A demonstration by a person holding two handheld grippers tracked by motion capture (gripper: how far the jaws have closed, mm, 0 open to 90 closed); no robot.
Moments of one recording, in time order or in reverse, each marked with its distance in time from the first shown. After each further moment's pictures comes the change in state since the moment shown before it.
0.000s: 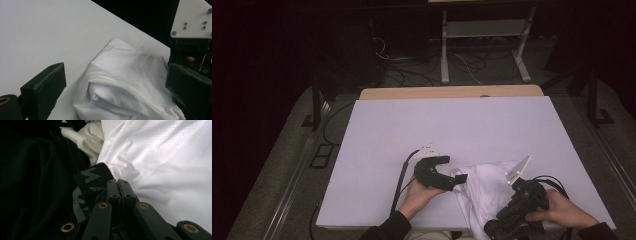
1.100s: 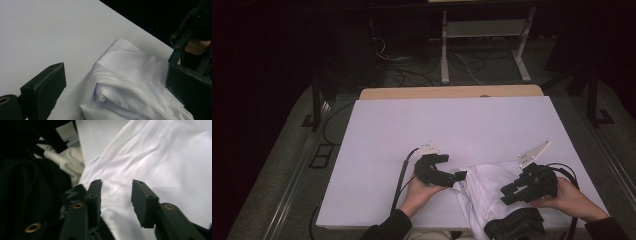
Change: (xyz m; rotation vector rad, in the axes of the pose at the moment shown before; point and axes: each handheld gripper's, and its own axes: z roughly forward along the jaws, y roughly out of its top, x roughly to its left) left arm 0.006 0.002 0.003 0.011 0.022 -0.037; right arm 0.008 0.010 -0.046 -0.158 -0.195 -0.026
